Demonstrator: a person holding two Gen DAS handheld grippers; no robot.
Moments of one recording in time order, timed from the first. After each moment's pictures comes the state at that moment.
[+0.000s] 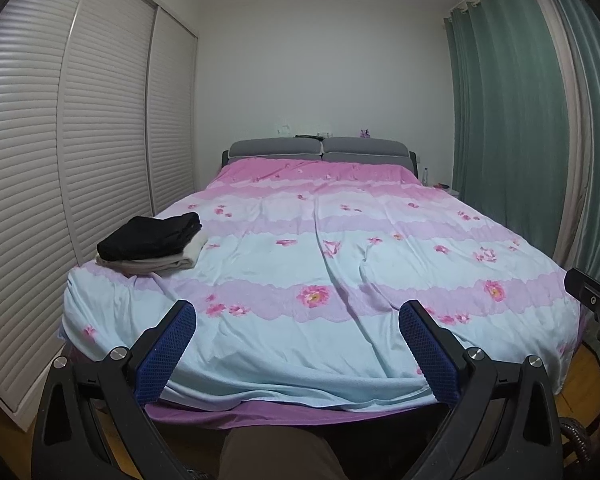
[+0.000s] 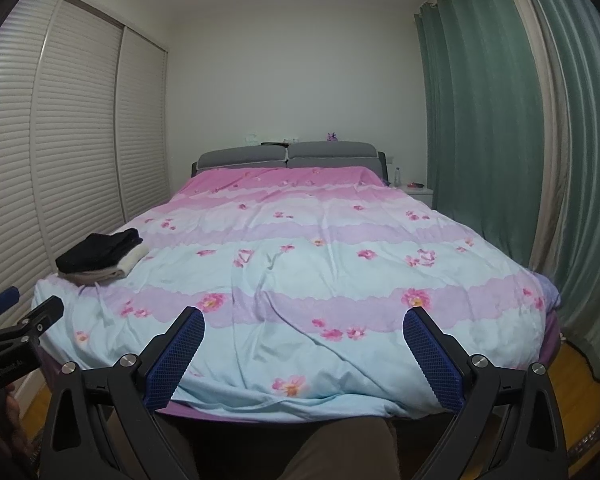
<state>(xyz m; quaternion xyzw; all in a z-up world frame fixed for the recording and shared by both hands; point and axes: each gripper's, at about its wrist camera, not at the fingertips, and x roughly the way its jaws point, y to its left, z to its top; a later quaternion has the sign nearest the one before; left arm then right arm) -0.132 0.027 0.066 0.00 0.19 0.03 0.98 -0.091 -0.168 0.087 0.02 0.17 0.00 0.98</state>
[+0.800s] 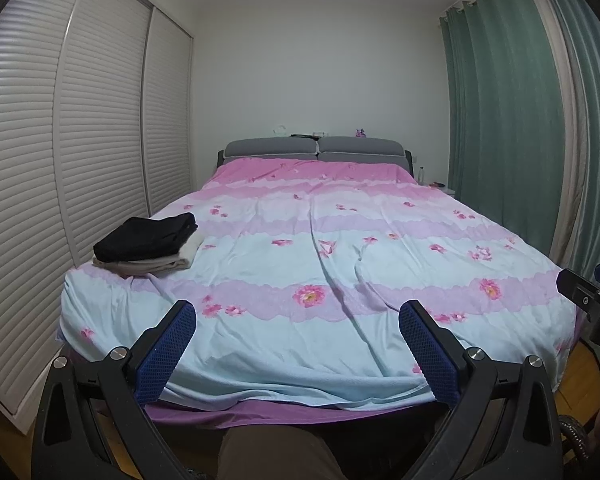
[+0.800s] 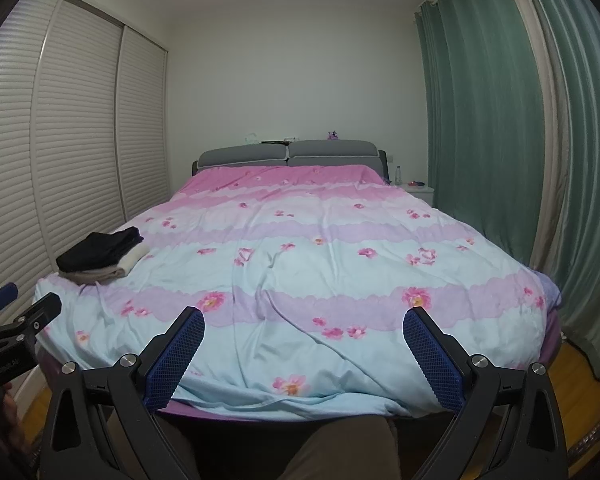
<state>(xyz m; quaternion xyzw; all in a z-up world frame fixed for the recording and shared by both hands) -0.136 0.024 0.071 0.00 0.19 0.02 0.98 -0.093 -0.169 0.089 0.02 0.18 0.00 0.98</state>
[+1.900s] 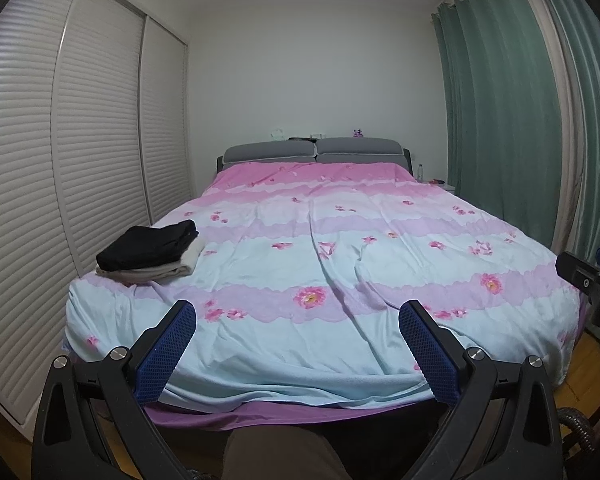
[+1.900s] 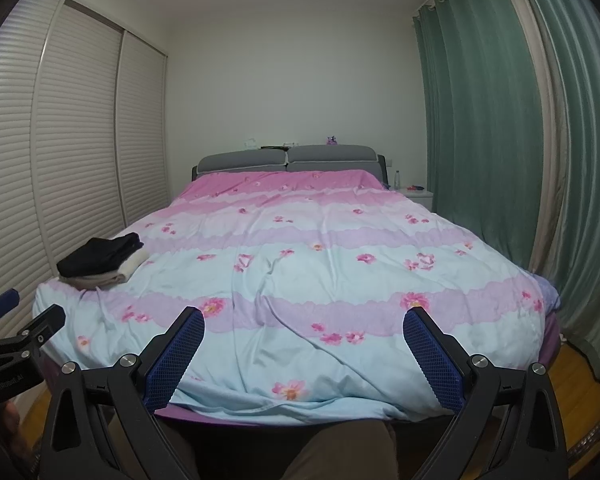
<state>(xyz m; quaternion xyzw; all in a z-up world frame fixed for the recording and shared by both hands) -0.138 0.021 0.073 0.03 0.18 0.02 0.98 -0.096 -0.167 0.094 0.03 0.17 0.00 0.99</state>
